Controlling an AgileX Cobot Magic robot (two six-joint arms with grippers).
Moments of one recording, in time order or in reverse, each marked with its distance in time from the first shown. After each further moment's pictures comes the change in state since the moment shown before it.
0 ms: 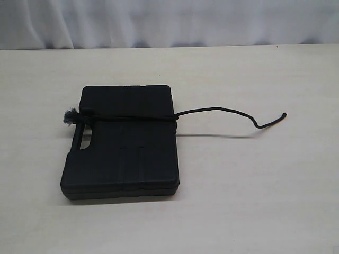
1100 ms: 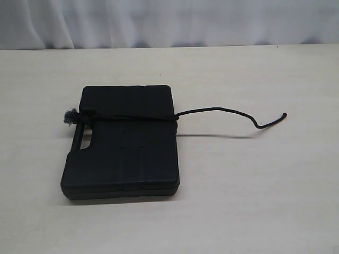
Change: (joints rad) left arm 0.000 0.000 0.011 0.073 0.000 -0.072; right arm 0.000 -0.012 0.000 0.072 0.004 0.022
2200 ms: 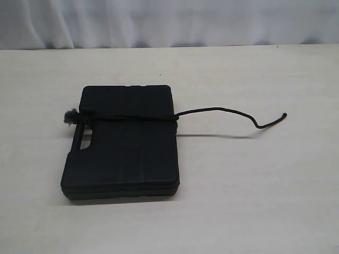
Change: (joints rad) left arm 0.319 -0.253 0.380 1.716 -0.133 -1.792; right arm 0.000 0.000 0.000 0.002 0.000 0.000
